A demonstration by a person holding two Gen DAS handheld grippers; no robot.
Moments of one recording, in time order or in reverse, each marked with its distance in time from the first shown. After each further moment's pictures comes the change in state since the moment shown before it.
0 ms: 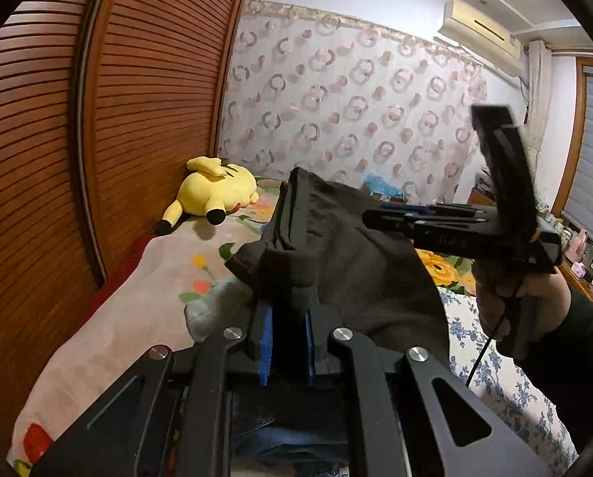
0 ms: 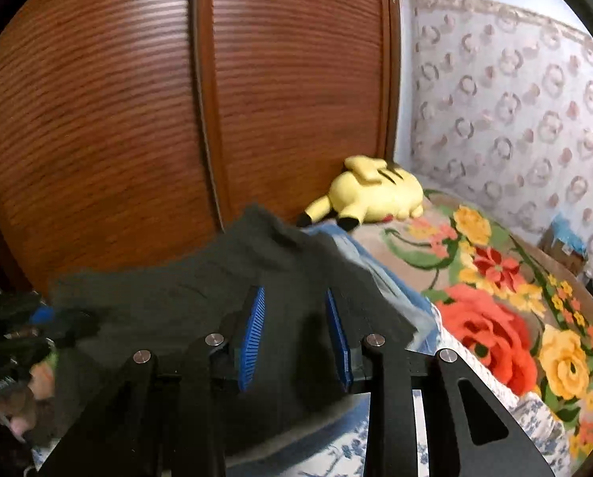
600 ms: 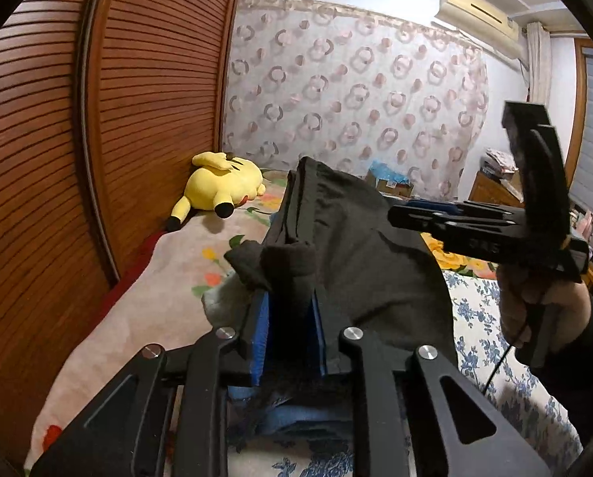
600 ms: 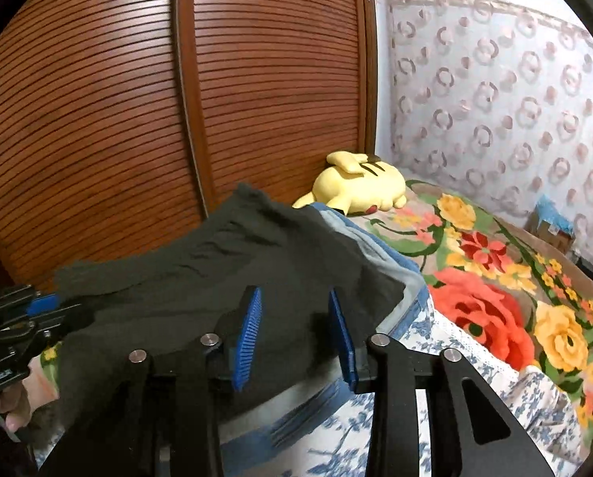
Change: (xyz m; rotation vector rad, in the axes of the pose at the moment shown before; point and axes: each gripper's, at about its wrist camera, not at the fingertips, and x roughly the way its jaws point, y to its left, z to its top) left arm -0.011 0.002 -0.001 0.055 0.033 0.036; right arm -0.031 0.024 -0.023 0.057 -0.050 -0.025
